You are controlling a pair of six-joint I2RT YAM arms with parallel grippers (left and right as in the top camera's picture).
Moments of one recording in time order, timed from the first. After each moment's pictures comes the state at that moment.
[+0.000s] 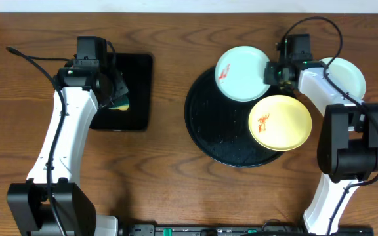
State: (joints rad) left arm 0.00 1.60 1.35 -0.92 -0.03 -0.48; right arm 0.07 2.08 1.42 -0.40 -0.14 0.19
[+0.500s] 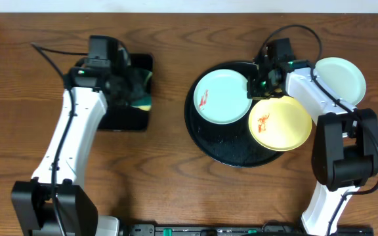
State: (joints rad) left arm -0.09 1.60 1.35 -0.89 0.23 -0.37; right arm 0.18 2.02 1.42 -0.67 -0.26 0.19
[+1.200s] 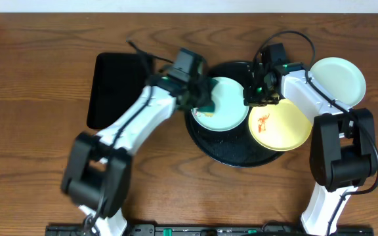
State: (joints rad) left arm -0.50 1.88 1.35 -0.53 0.26 -0.65; right arm 0.21 2.02 1.40 -0.72 -0.27 0.19
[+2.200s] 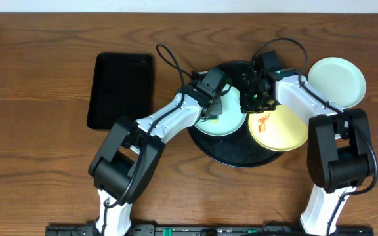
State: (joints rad) left arm -0.62 2.03 1.35 -0.51 -0.15 -0.70; right arm 0.24 2.02 1.34 -0.70 -0.23 0.18
